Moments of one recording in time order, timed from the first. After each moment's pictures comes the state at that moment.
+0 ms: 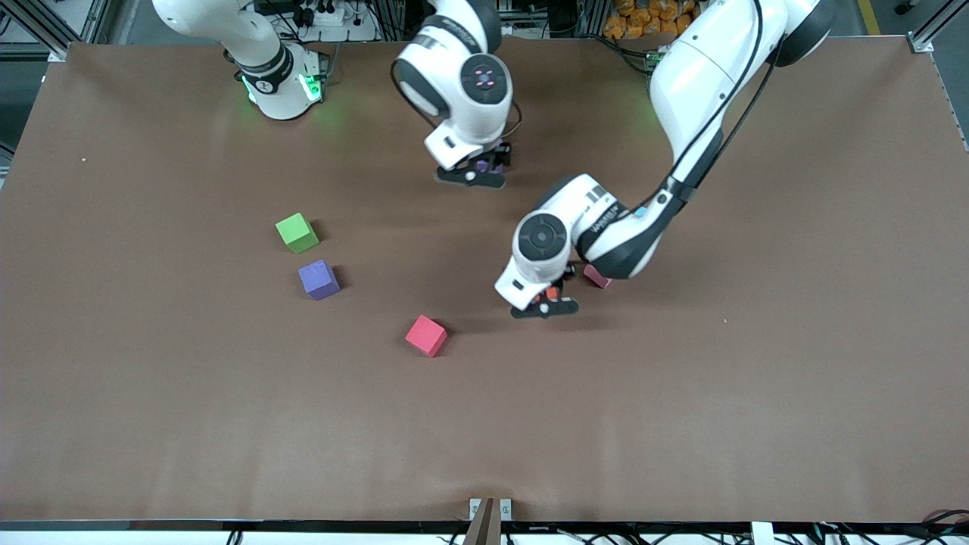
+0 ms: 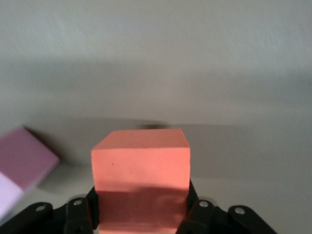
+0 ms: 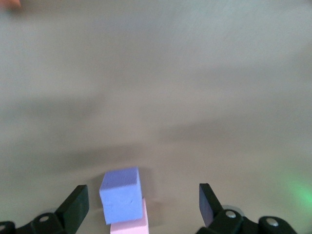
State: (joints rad) left arm -0.35 0.76 -0.45 -1.50 0.27 2.03 -0.93; right arm 0.78 0.34 0.10 -1.76 0.10 1.91 0.98
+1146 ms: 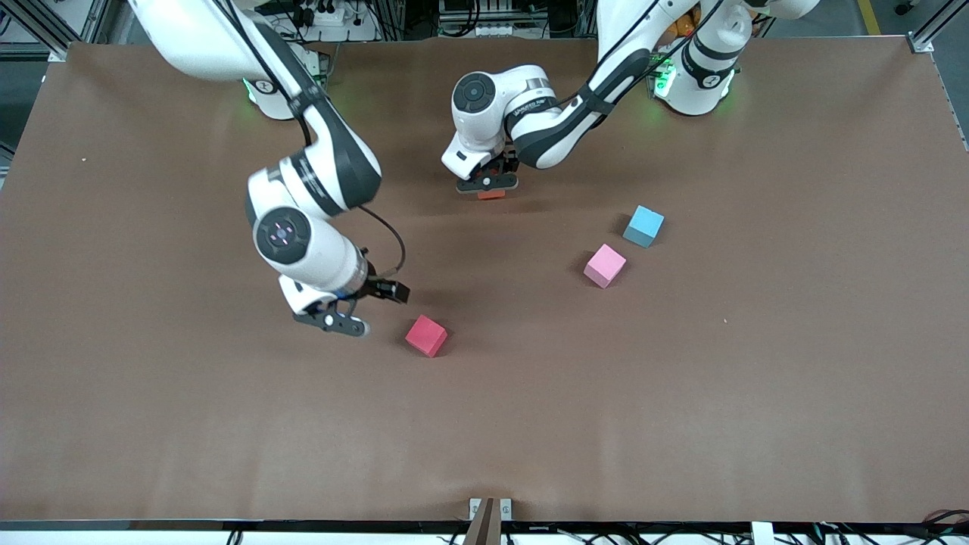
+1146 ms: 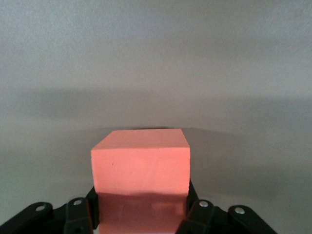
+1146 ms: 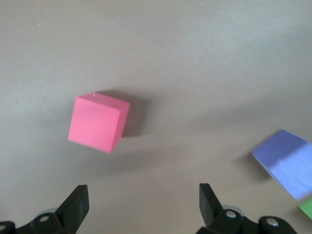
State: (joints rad) left arm -0.50 0.58 -0.61 -1.94 0.28 2.29 -1.30; right arm 0.38 0.57 0.10 -1.55 0.08 2.09 0.69
